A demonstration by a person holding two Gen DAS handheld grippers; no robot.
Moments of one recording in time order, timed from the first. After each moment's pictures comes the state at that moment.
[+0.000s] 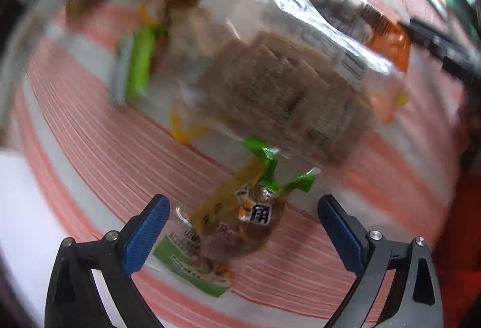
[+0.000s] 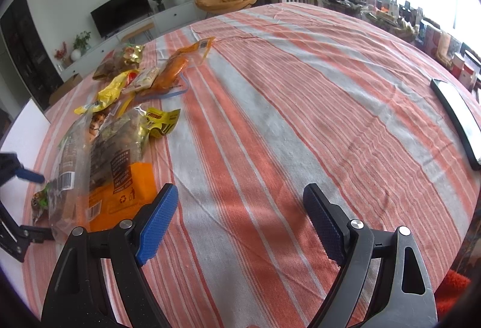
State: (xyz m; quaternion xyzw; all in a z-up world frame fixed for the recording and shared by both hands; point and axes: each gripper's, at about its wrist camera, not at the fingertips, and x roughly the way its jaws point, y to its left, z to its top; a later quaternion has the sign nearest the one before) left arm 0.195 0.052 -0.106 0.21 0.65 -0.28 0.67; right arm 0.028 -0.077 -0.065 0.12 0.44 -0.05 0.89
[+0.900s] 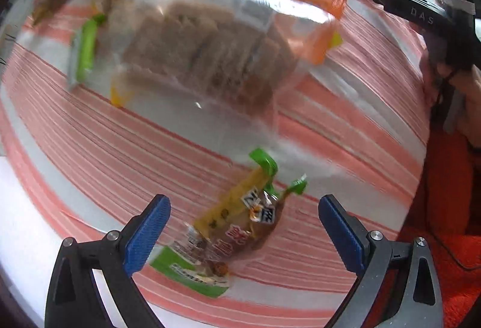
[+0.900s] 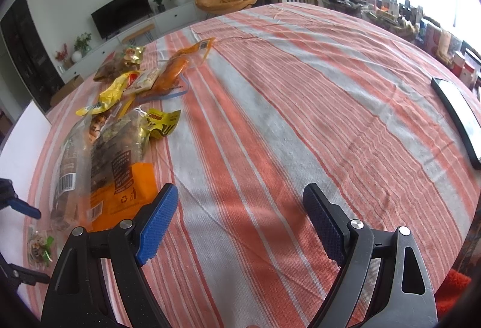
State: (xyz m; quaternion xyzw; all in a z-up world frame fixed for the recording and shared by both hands) left arm 0.196 0.047 -0.106 0.27 0.67 -0.32 0.62; right arm 0.035 -0.085 -0.069 0.12 0.43 -0.05 0.89
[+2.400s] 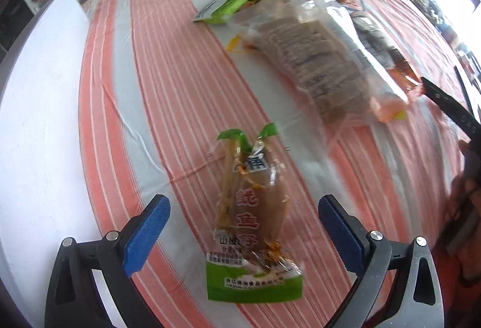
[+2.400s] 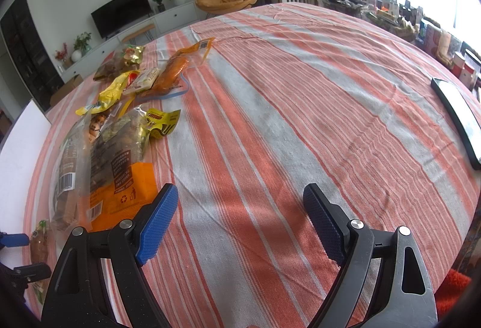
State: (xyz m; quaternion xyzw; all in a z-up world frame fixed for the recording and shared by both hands) left arm 0.106 0.104 -0.117 0.05 0.61 -0.08 0.79; right arm 0.037 -0.087 -0.070 0.12 0.43 -0.05 0.89
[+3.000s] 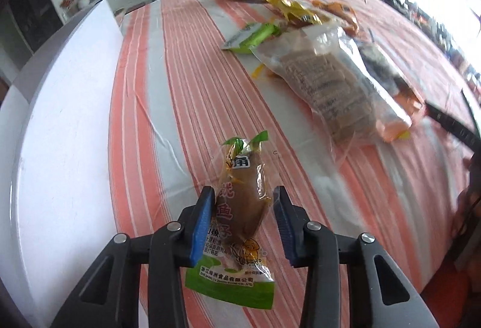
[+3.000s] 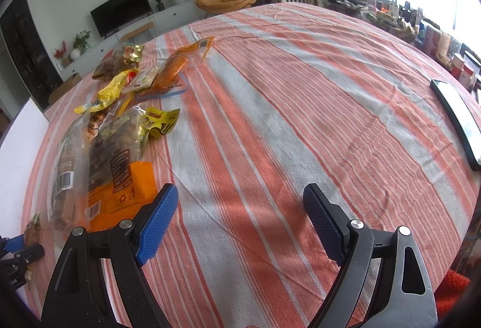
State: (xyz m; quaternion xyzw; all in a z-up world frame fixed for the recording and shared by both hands) left arm 0.081 0.115 -0.084 0.03 0.53 -0.04 0.85; right arm 0.037 -0.087 -0.070 0.12 0.43 -0.05 0.89
